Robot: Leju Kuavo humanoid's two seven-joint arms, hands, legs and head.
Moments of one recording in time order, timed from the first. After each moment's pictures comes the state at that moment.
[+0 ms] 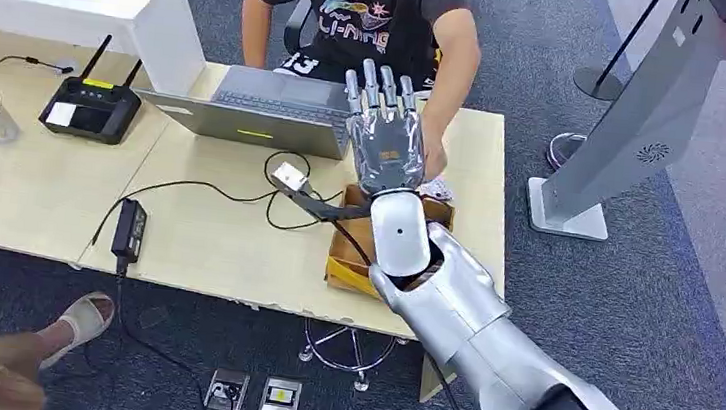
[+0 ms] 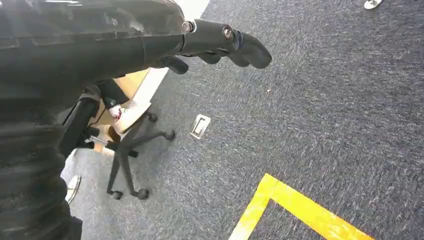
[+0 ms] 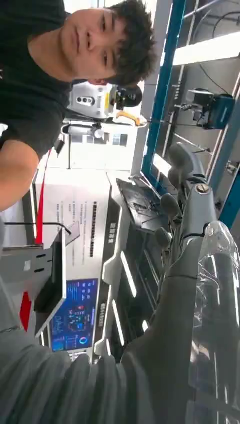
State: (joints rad) left arm -0.18 -0.30 1.54 -0.27 -1.36 0.70 0.21; right arm -0.98 0.28 0.89 -0.60 1.57 -0.38 0.44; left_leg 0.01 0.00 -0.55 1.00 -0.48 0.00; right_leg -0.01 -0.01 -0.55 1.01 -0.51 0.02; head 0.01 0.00
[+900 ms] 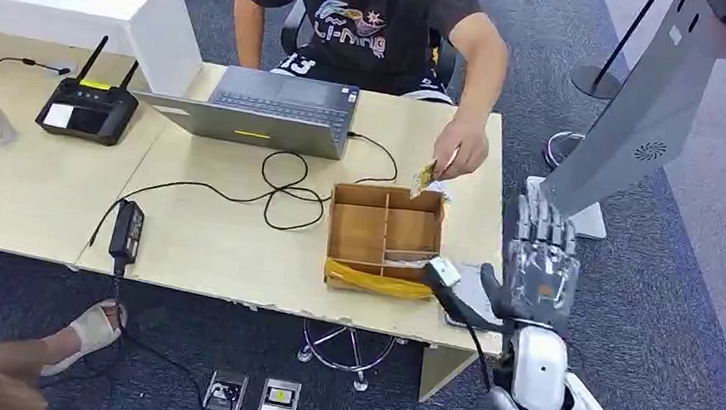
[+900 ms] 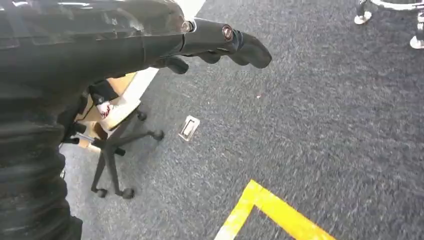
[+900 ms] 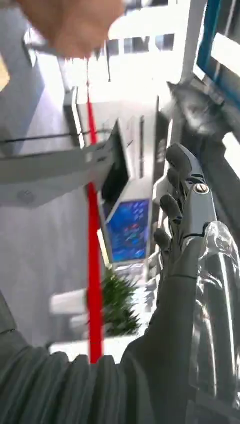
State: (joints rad) left arm -0.17 -0.26 1.54 -0.27 -1.30 0.70 0.11; right arm -0.39 -0.28 0.66 -1.26 1.45 -0.48 0.59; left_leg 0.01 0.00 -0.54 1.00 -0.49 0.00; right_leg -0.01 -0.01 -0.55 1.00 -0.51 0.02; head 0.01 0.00
